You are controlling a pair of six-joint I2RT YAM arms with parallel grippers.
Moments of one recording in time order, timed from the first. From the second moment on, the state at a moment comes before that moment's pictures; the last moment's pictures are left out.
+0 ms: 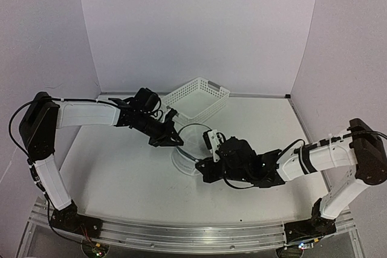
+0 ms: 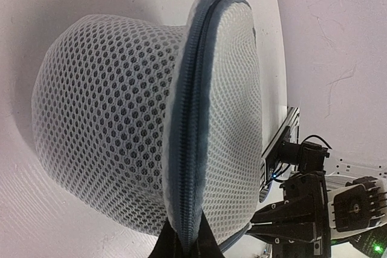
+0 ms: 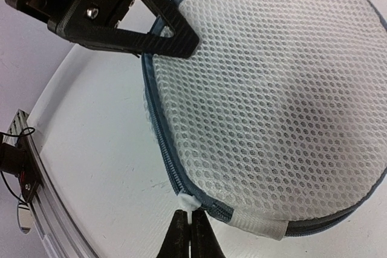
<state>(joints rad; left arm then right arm) -0.69 1.78 1.23 -0.33 0.64 -0.68 1.14 1.57 0.75 0.24 0.15 0.62</state>
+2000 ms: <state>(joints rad) -0.73 1.65 1.04 0.03 0.95 -0.57 0.75 1.31 0.82 -0.14 -0.30 0.51</state>
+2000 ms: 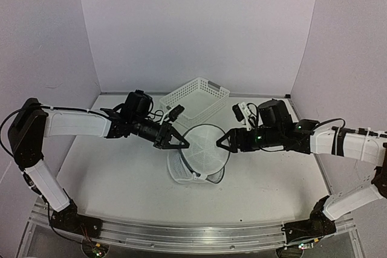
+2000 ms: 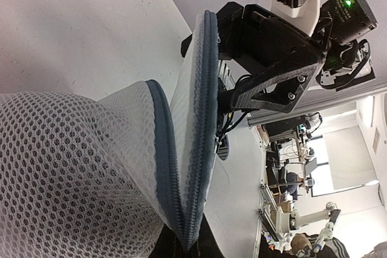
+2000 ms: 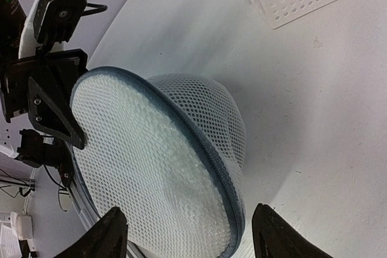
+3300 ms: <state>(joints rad) -0.69 1.76 1.07 0.11 0.92 -0.62 0.74 1.25 0.74 0.03 -0.45 0.56</state>
